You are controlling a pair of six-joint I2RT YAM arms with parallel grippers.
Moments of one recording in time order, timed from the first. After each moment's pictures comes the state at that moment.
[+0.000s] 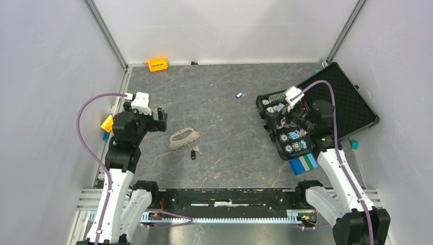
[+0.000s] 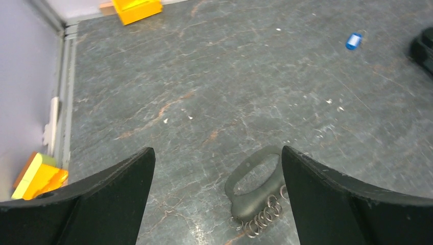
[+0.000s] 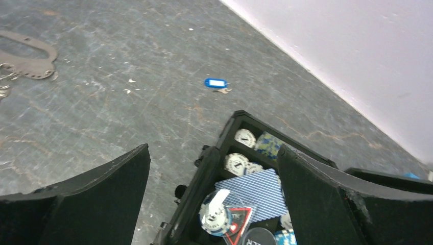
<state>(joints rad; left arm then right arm) -0.07 0.65 0.73 -0.33 0.08 0.06 0.10 0.89 0.67 0.01 -0.52 -0.37</state>
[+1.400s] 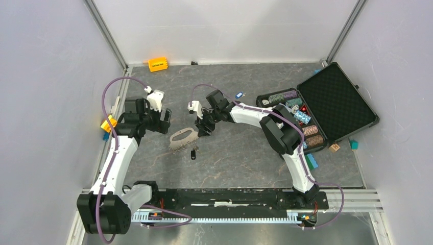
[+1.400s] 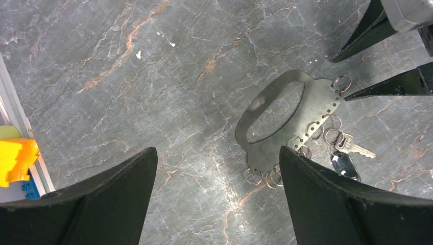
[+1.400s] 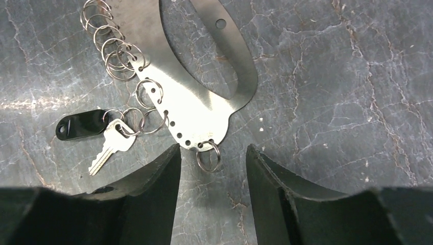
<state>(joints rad) -0.01 1.05 0.85 -0.54 0.19 0.28 0.76 2.21 1.56 -0.21 -0.64 -0.45</state>
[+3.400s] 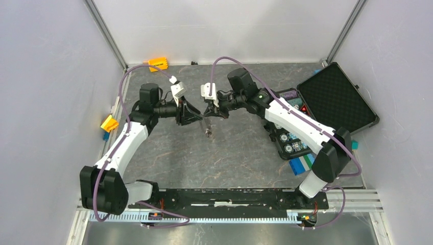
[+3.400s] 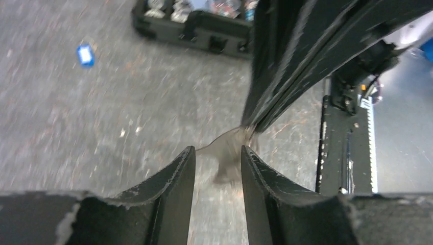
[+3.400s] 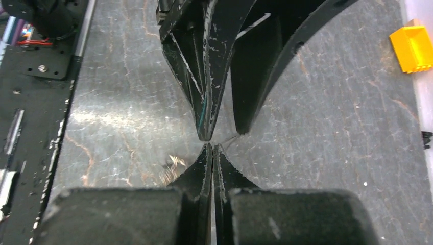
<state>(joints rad) -0.15 1.23 0.91 -0.20 1.06 0.22 0.75 1.66 1.54 -0.46 -0.70 -0.63</state>
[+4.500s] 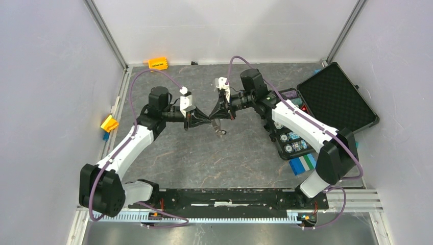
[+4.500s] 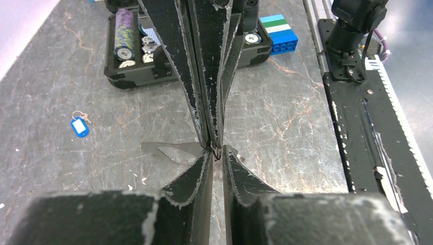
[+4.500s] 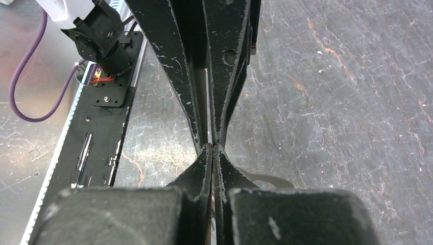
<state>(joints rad) -0.31 1.23 0.87 -0.07 1.16 0.45 0.64 1.60 1.36 -0.27 -0.96 -0.37</state>
